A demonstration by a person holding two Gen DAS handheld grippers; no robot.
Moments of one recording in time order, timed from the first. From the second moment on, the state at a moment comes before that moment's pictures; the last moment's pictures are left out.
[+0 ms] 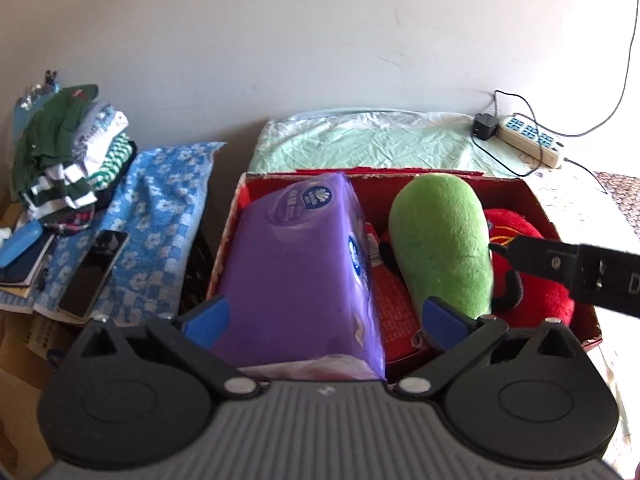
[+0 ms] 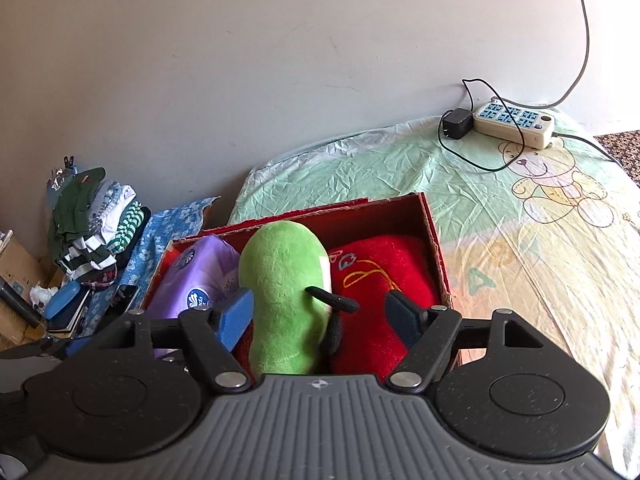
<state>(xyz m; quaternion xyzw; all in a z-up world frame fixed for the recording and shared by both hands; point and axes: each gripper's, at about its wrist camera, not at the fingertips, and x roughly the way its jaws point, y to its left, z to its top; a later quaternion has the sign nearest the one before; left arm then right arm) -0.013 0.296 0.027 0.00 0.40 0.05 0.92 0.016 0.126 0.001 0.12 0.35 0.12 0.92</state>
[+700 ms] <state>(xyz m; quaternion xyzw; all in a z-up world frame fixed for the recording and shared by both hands) -0.054 0.247 0.046 -0.01 0.37 0.17 0.91 -0.004 0.085 0.013 0.05 0.34 0.16 0.92</state>
